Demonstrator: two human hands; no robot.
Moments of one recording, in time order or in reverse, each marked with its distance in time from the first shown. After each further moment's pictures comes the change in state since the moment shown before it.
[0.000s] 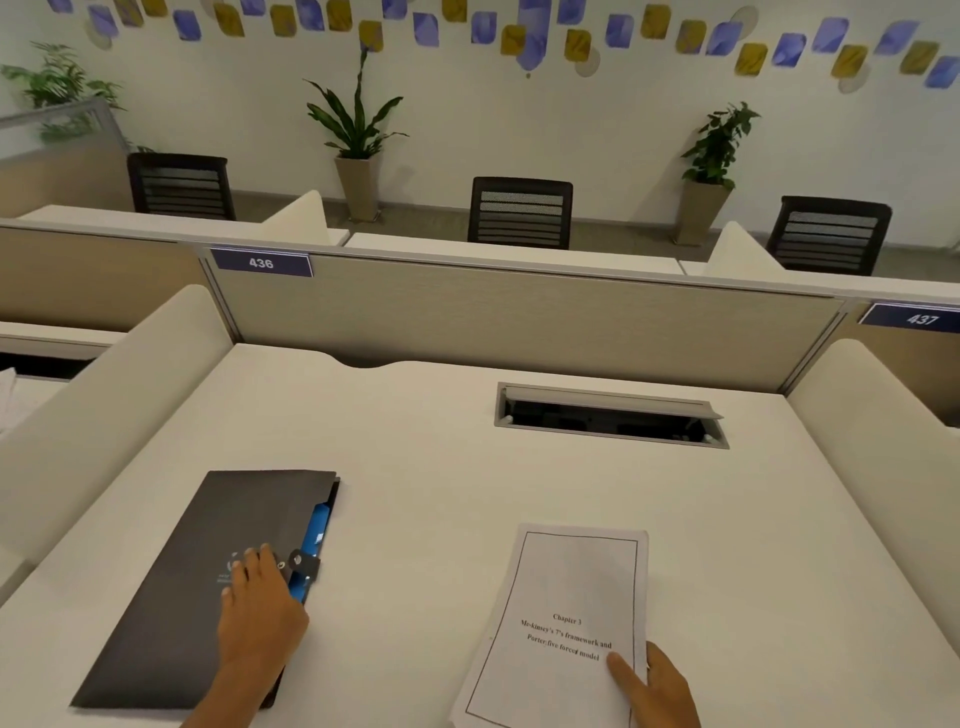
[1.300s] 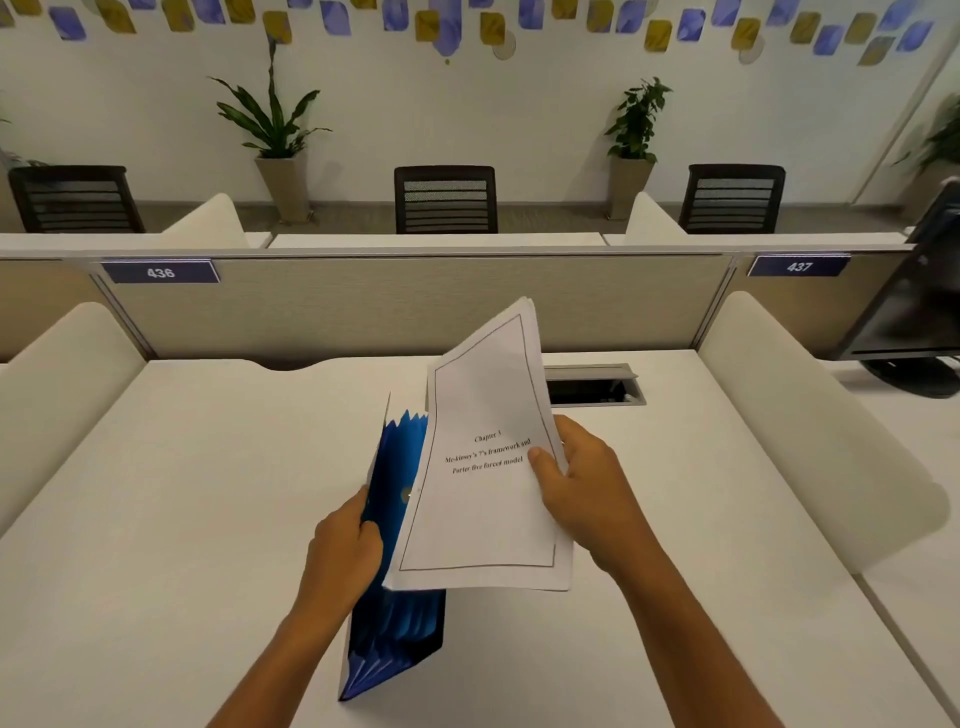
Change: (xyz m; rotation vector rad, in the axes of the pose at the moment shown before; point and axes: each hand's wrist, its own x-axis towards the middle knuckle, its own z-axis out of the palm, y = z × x) left_hand -0.101 0.198 -0.083 -0.694 -0.157 0.311; right_hand -0.056 -0.202 -0.059 -0.100 -0.064 -0.607
